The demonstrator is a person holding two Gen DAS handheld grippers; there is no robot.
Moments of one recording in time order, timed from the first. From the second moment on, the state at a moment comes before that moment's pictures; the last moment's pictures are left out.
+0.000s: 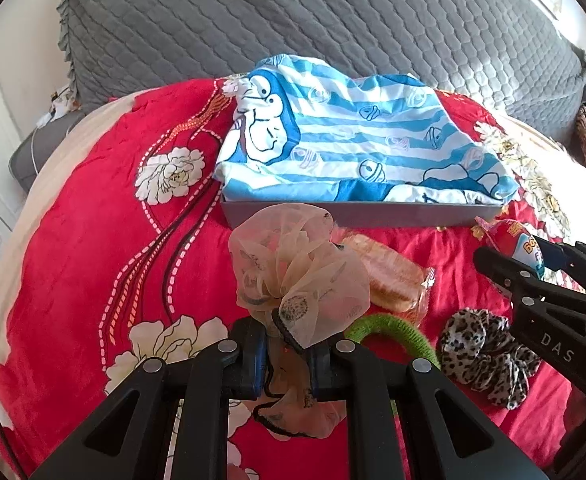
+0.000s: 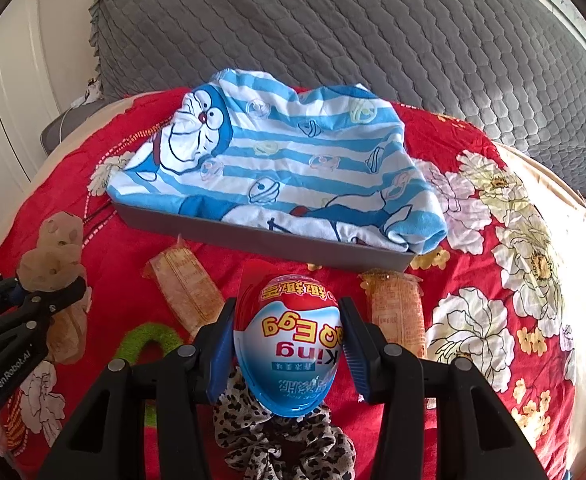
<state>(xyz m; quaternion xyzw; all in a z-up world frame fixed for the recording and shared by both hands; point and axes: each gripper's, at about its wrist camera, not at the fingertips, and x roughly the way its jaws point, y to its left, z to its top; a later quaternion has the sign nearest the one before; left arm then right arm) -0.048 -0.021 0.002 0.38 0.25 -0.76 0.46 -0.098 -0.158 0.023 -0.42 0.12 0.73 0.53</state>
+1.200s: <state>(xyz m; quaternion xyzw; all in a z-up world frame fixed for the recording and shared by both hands) -0.077 -0.027 0.052 0.31 0.27 -0.74 0.53 -0.102 -0.170 0.069 -0.36 0.08 0.78 0.51</state>
